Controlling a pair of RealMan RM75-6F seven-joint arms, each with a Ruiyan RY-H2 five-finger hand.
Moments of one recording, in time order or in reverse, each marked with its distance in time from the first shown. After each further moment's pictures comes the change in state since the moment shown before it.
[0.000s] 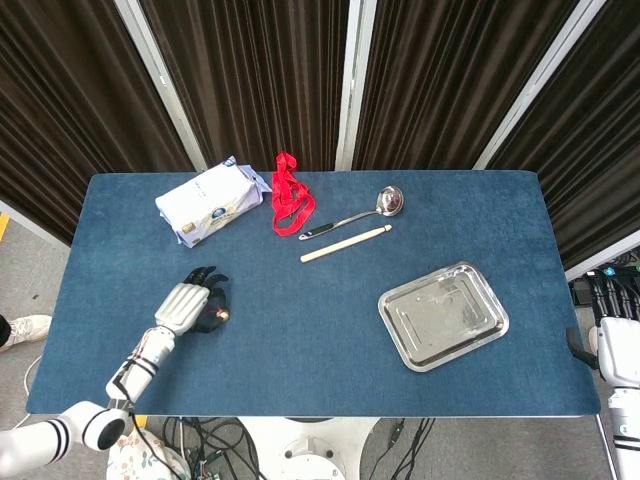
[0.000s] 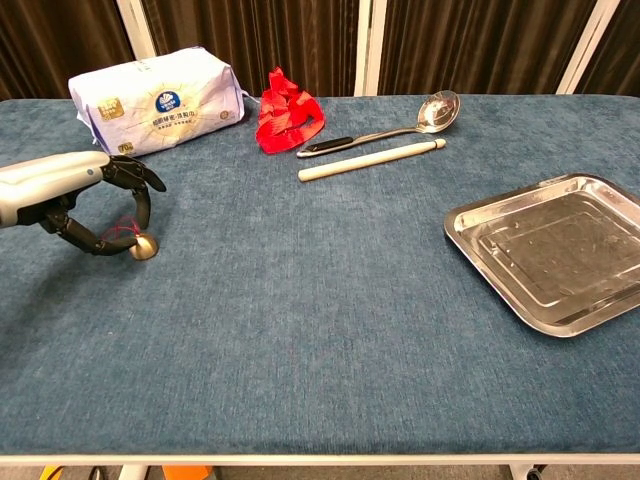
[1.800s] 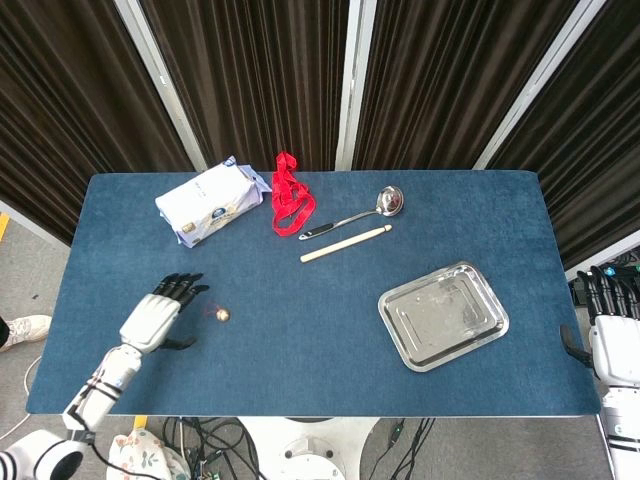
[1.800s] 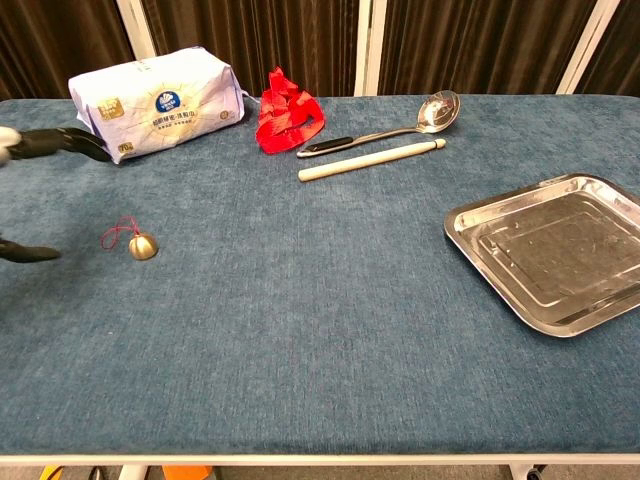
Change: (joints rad) left arm 0.124 0.178 0.029 -0.180 0.139 0.119 0.022; right arm 0.000 0.003 0.008 -0.037 -0.023 0.032 -0.019
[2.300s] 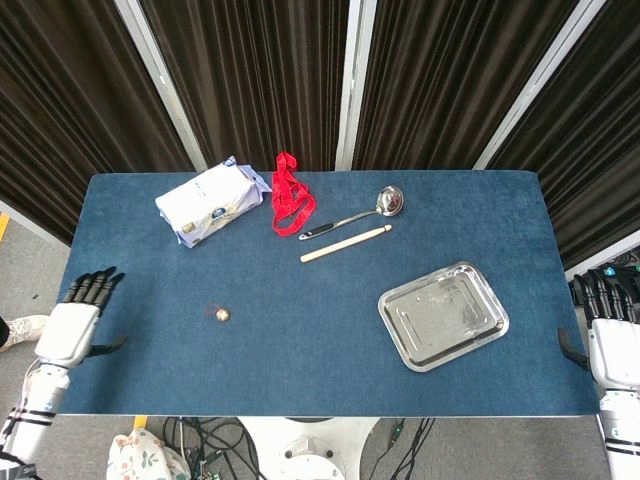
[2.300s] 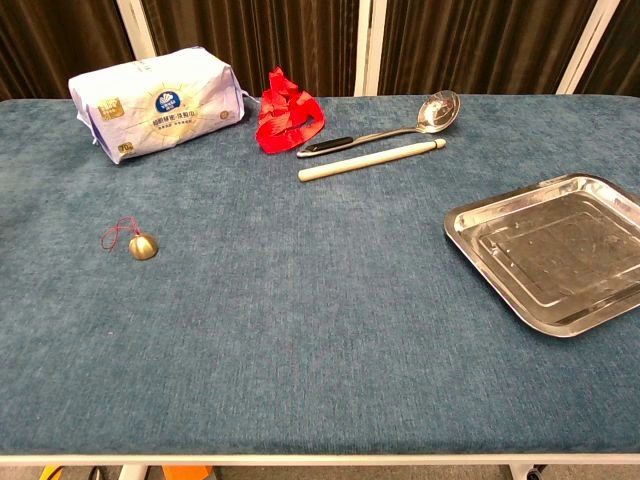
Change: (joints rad) left arm 0.180 0.171 0.028 -0.047 -0.018 0.222 0.010; right arm -0.008 -0.016 -0.010 0.004 -0.011 0.009 -0.008
